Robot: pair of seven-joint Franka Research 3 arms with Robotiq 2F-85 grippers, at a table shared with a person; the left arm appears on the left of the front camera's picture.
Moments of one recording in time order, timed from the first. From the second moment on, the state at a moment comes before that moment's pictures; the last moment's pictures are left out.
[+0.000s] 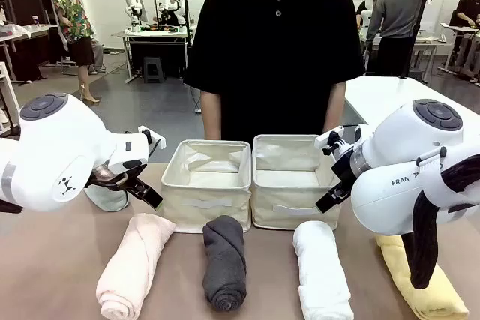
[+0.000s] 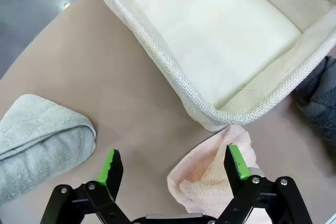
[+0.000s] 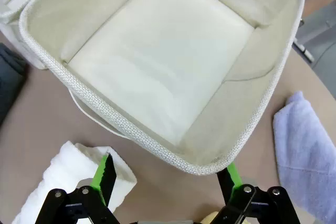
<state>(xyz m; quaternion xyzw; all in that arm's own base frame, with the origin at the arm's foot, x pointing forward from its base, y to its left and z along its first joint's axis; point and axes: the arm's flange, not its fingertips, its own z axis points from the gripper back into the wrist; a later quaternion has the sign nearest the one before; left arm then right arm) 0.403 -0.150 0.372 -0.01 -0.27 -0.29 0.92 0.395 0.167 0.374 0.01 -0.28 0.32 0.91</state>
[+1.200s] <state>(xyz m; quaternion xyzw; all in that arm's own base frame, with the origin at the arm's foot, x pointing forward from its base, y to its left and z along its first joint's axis) 0.403 -0.150 0.372 -0.01 -0.27 -0.29 0.92 0.395 0.167 0.374 0.01 -0.28 0.32 0.91</state>
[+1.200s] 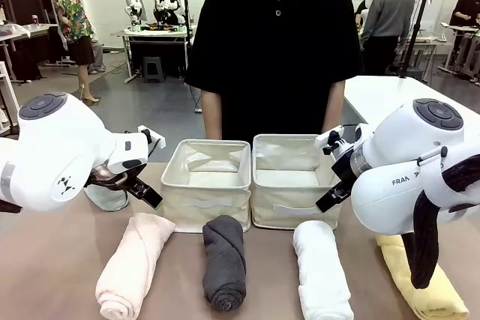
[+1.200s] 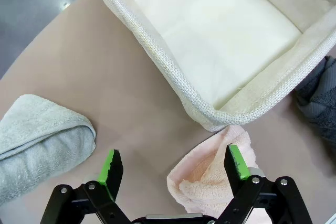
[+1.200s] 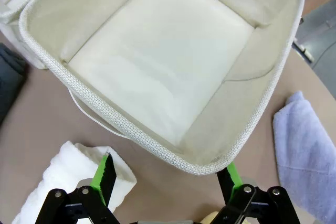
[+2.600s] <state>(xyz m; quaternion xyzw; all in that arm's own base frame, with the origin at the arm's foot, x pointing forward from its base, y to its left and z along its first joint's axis) 0.297 -0.138 0.692 0.09 -0.35 -0.33 0.87 0.226 0.118 0.665 -0.06 -0.39 0.27 0.88</state>
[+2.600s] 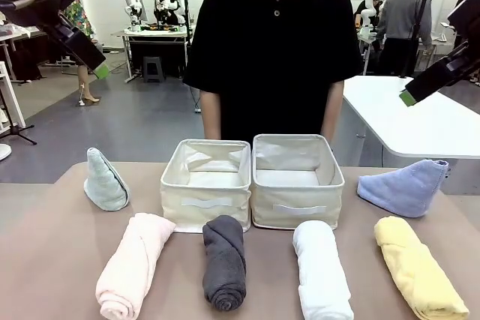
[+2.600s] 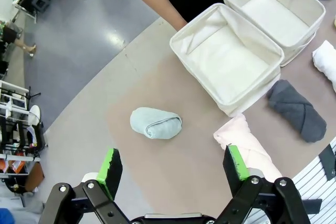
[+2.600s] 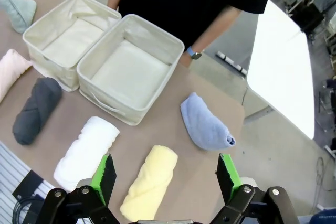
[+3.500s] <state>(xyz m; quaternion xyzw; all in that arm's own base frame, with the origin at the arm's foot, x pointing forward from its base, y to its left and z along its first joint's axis) 0.385 0.020 0.654 -0.28 -0.33 -0.52 0.74 0.370 -0.059 0.641 0.30 -0.27 0.42 0.81</state>
